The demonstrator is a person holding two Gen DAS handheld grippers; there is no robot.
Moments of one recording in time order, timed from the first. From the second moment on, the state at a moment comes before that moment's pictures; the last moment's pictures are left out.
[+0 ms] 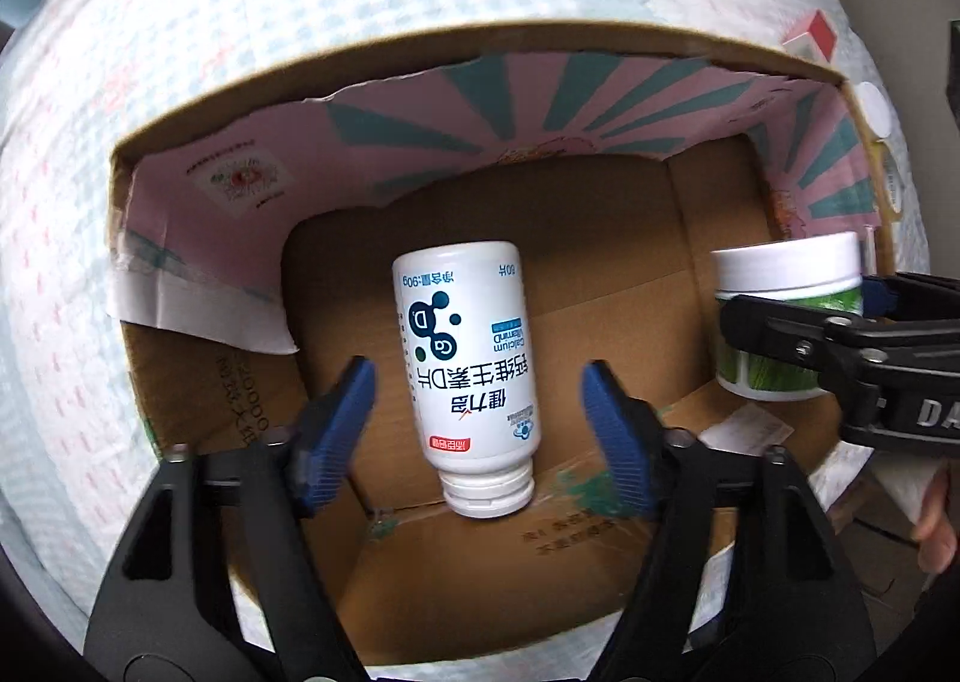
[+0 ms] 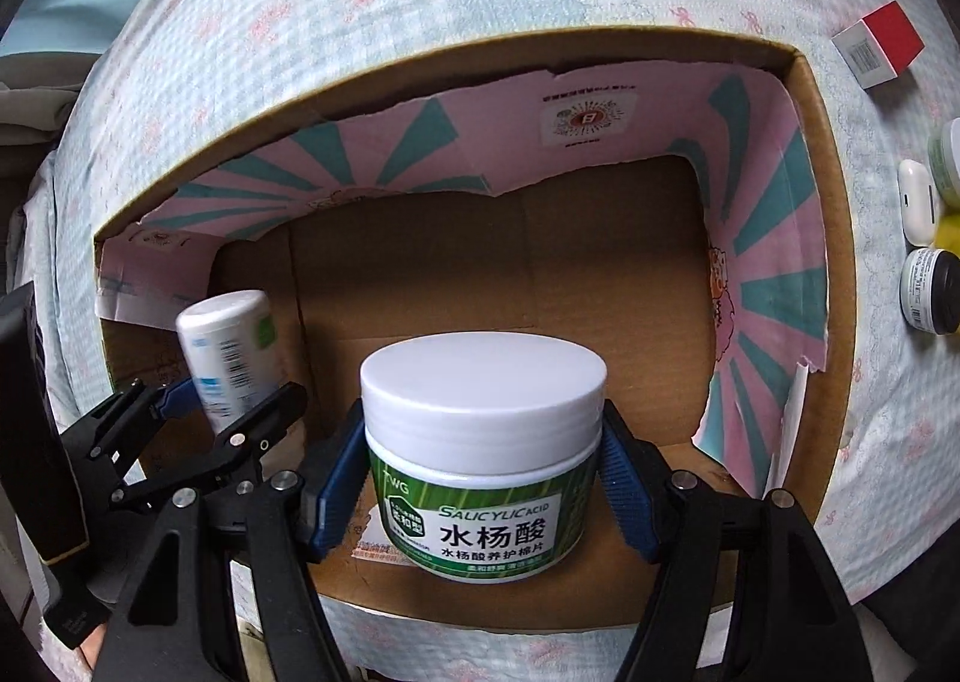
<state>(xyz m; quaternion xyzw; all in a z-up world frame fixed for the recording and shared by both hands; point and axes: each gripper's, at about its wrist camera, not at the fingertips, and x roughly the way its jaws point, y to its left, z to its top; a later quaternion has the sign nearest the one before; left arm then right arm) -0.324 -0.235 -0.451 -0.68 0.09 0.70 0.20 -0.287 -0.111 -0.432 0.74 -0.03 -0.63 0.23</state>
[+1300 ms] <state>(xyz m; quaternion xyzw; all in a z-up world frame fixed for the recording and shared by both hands) -0.252 -0.249 -0.251 -0.59 0.05 0.79 0.14 -0.257 -0.013 -0.254 0.61 -0.05 -0.76 0.22</state>
